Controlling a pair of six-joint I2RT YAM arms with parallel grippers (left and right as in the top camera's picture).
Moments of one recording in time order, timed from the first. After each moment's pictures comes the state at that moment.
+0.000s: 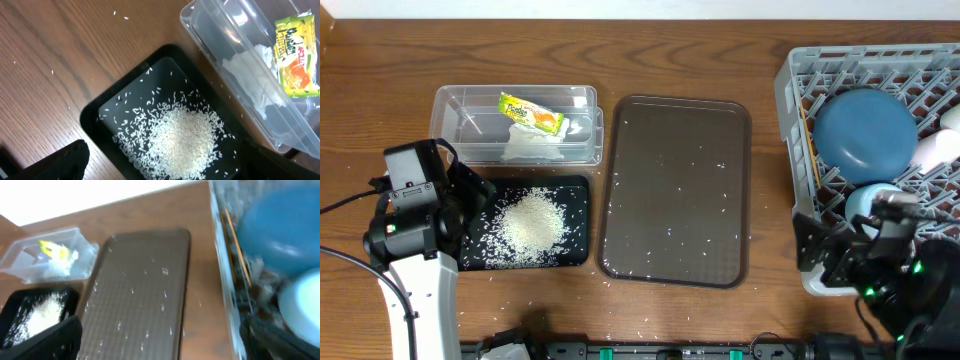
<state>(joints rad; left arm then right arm) 0.27 1.09 1.04 -1.03 -0.17 -0.65 -0.01 0.49 0.89 -0.92 -0.28 0.23</state>
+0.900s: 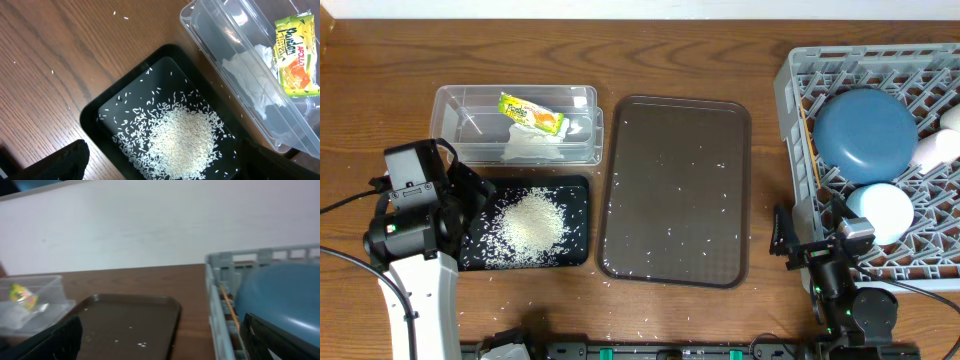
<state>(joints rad) 0.27 1.09 1.04 -1.03 -0.17 -0.65 0.03 0.01 0.02 0.02 -0.16 0.21</state>
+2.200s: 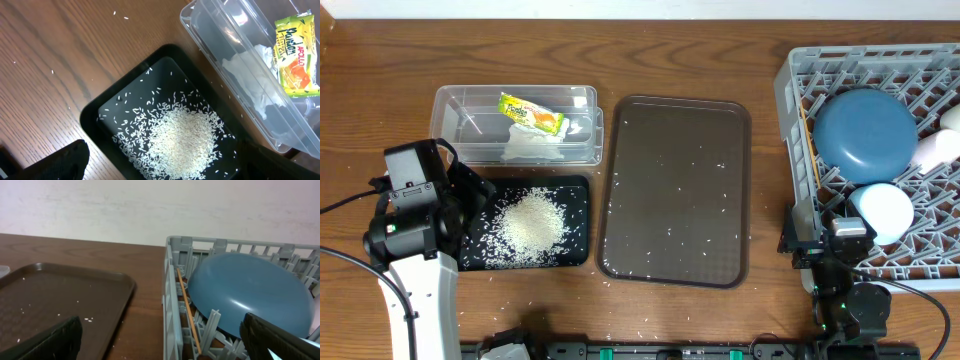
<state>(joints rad) 0.27 1.09 1.04 -1.03 -0.17 -0.65 0.03 0.01 0.01 -0.07 -0.02 -0.04</state>
